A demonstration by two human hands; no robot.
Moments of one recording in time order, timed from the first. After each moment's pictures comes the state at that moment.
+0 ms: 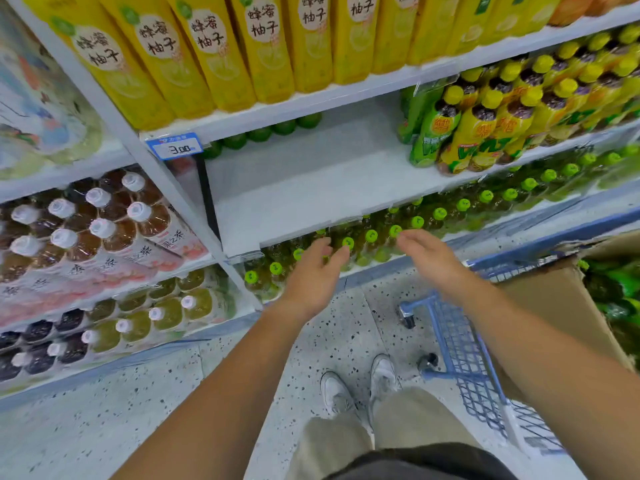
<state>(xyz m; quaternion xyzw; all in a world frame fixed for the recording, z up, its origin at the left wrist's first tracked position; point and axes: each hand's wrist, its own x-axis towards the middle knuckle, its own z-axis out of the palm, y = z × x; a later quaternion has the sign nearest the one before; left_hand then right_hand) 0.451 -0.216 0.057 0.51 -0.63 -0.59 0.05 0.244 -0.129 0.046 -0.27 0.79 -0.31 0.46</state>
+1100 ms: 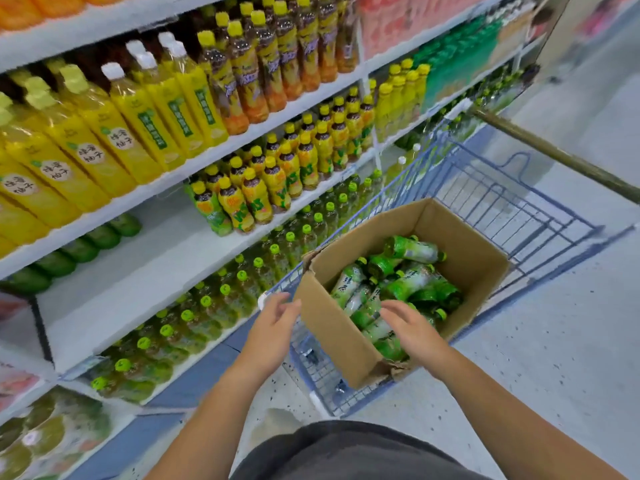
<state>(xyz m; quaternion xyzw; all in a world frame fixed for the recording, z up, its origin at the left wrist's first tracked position) 0.240 0.044 0.131 0.41 -0.69 -0.60 0.02 0.070 0.253 0.097 -0.11 0.79 -0.44 0.41</state>
